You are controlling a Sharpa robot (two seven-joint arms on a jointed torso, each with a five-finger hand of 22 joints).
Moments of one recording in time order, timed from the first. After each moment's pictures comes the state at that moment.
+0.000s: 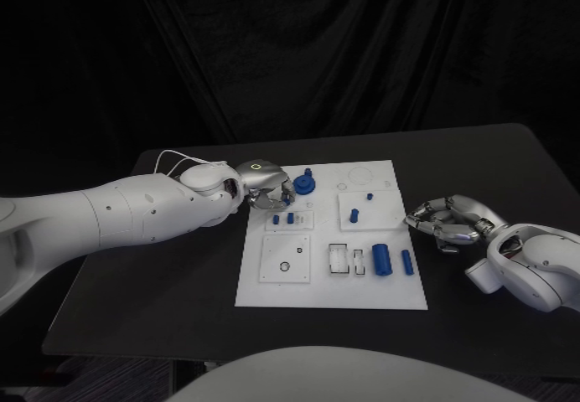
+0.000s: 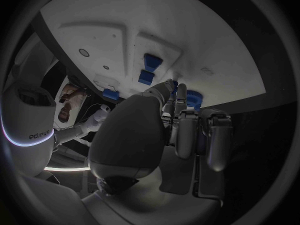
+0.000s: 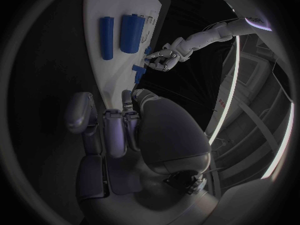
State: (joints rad) left arm 1.20 -0.69 -0.21 1.17 -1.58 -0.32 0.26; left_hand 1.53 -0.08 0.35 0.11 0.14 0.98 0.08 0.10 0.47 0.97 0.04 0.37 0.44 1.45 -0.03 1.48 1.30 0.01 1.47 -0.03 1.57 1.31; right arm 1.18 -1.03 -0.25 1.58 -0.64 -0.29 0.11; right_hand 1.42 0.02 0.21 0.29 0.50 0.75 0.13 0.57 0.20 1.42 0.05 1.50 1.31 1.47 -0.02 1.46 1.31 0.09 1.36 0.09 1.14 1.31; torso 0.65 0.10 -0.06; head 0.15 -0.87
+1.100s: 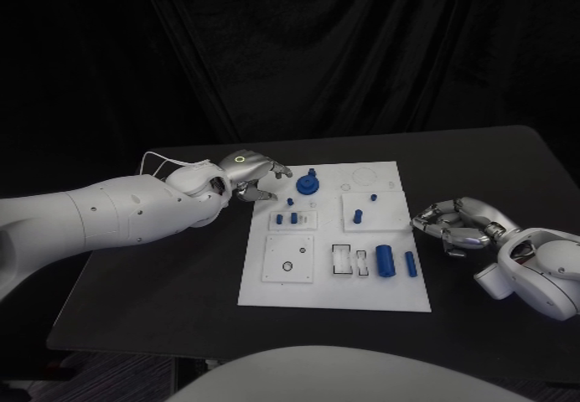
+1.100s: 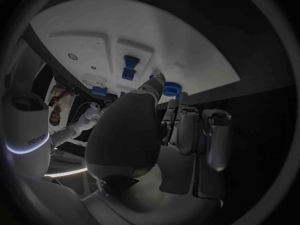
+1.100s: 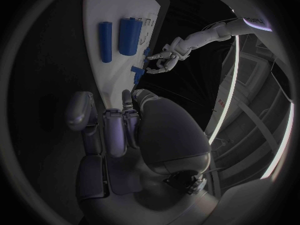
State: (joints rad) left arm 1.19 -0.76 -0.21 1.19 -1.58 -0.48 0.18; left_hand 1.48 -0.14 0.20 0.19 0.06 0.64 0.01 0.06 0.34 0.72 0.10 0.32 0.44 1.42 0.02 1.46 1.24 0.01 1.47 0.01 1.57 1.31; right arm 1.19 -1.06 -0.25 1.62 -0.65 -0.29 0.11; right_hand 1.42 0.02 0.21 0.29 0.50 0.75 0.12 0.58 0.20 1.37 0.05 1.47 1.31 1.47 -0.02 1.44 1.31 0.09 1.35 0.09 1.10 1.31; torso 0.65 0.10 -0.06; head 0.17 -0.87
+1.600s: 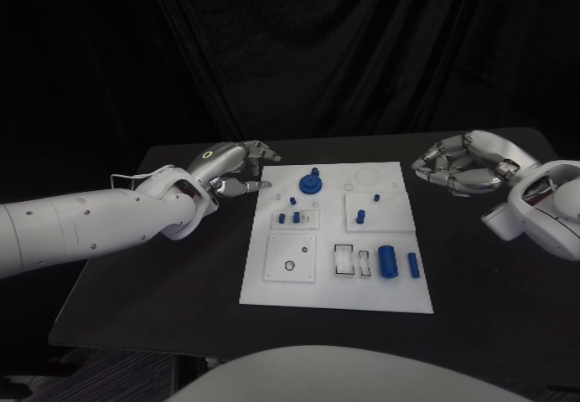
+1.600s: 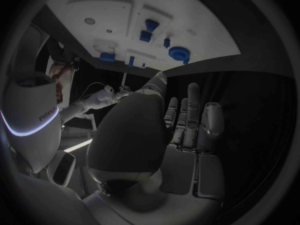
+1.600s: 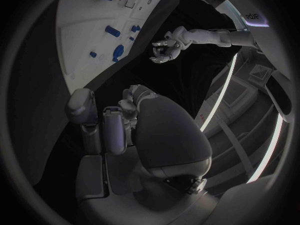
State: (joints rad) left arm 1.19 -0.98 -0.21 1.44 -1.25 -0.71 0.37; left_hand 1.60 -0.14 0.15 0.28 0.17 0.70 0.08 0.09 0.28 0.47 0.10 0.50 0.51 0.76 0.09 0.87 0.52 0.04 0.81 0.09 1.64 1.31; right arm 1.42 -1.00 -0.25 1.63 -0.82 -0.31 0.07; right_hand 1.51 -0.06 0.24 0.24 0.48 0.79 0.12 0.56 0.19 1.01 0.04 1.20 1.04 1.47 -0.02 1.40 1.31 0.10 1.33 0.09 1.03 1.31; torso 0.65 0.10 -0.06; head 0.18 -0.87
